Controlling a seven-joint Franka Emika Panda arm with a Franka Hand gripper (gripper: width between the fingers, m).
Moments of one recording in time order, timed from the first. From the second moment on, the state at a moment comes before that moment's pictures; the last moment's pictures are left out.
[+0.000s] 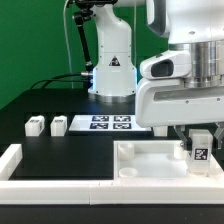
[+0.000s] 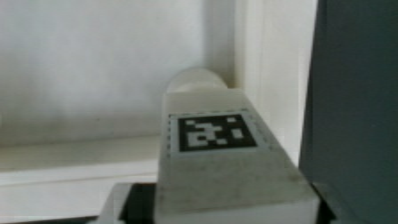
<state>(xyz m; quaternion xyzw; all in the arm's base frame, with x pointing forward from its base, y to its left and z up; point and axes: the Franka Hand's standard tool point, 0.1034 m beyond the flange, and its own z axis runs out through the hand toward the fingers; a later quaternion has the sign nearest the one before) 0.634 0.120 0.074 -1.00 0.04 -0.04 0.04</state>
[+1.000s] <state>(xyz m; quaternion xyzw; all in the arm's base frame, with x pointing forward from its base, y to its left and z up) 0.630 0.114 0.071 -0.80 0.60 0.02 0.08</state>
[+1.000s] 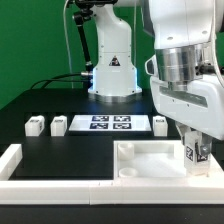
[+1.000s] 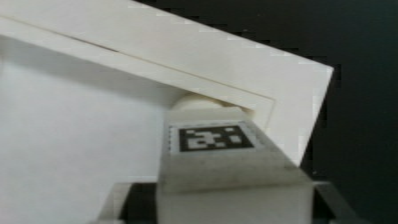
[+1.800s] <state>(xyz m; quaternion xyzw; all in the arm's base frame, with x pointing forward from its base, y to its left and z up) 0.631 0.118 0.072 -0.95 0.30 -0.01 0.08</state>
